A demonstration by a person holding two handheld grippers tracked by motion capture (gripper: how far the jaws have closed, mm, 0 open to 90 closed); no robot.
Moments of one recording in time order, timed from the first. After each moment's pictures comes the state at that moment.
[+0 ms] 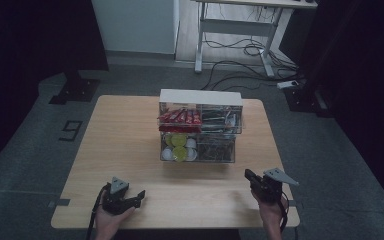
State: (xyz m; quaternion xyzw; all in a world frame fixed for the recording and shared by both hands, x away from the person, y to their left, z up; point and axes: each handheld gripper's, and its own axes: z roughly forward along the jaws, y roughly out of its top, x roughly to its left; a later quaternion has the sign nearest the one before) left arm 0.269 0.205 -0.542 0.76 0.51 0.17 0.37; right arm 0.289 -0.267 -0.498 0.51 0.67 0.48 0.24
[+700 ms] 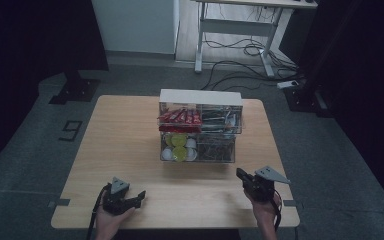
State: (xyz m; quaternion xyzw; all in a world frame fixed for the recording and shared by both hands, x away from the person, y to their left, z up) left arm 0.269 0.205 -0.542 0.76 0.51 0.17 0.37; right arm 0.291 -0.244 -0.490 0.48 0.69 0.49 0.23
